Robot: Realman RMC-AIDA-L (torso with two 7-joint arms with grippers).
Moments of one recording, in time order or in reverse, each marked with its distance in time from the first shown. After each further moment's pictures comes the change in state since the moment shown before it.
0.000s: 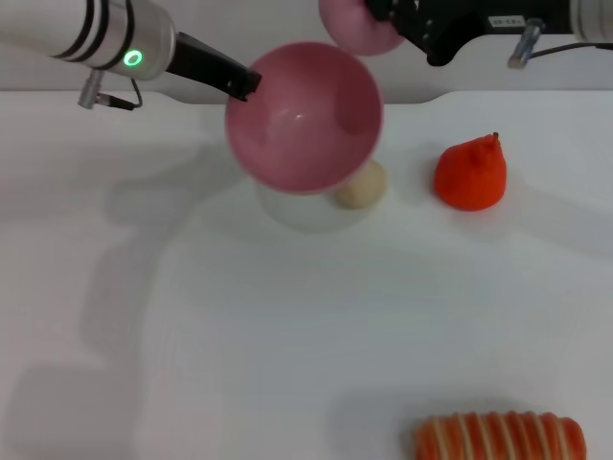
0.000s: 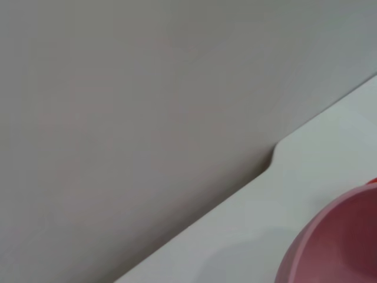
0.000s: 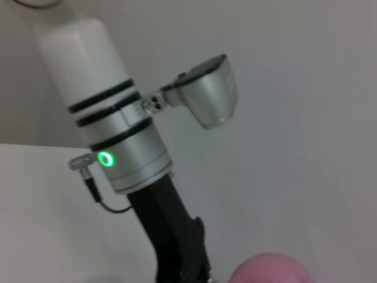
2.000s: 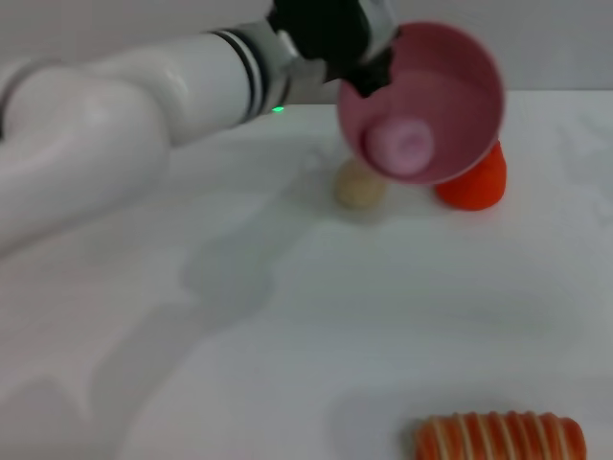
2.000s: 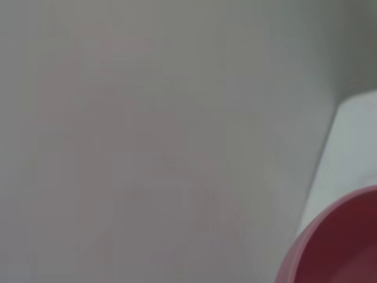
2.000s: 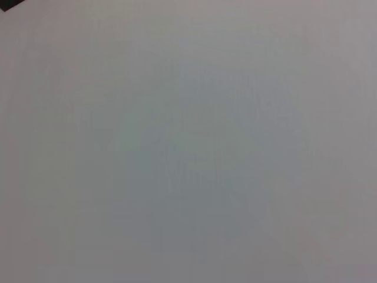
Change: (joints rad) left arm 0.182 -0.011 0.759 0.179 -0.045 -0.771 0.166; right arm -0.298 -0.001 0.086 0.750 1.631 -0.031 -1.230
